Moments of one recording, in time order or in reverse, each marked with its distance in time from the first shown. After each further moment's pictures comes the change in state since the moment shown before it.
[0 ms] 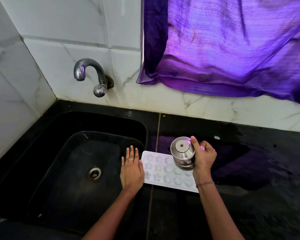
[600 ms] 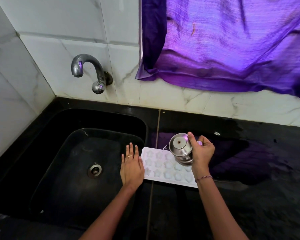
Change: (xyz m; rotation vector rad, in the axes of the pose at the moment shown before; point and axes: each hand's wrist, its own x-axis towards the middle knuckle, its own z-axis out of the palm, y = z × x) left_hand 0.001 -0.002 0.003 0.032 -0.003 -0.009; right_hand -0.002 0.001 0.003 -0.094 -0.030 -0.107
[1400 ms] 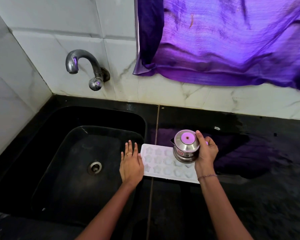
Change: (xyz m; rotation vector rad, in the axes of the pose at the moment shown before) left_hand -0.001 0.000 0.000 -0.053 0.007 -0.010; right_hand 0.009 0.015 -0.014 0.295 0.080 0.253
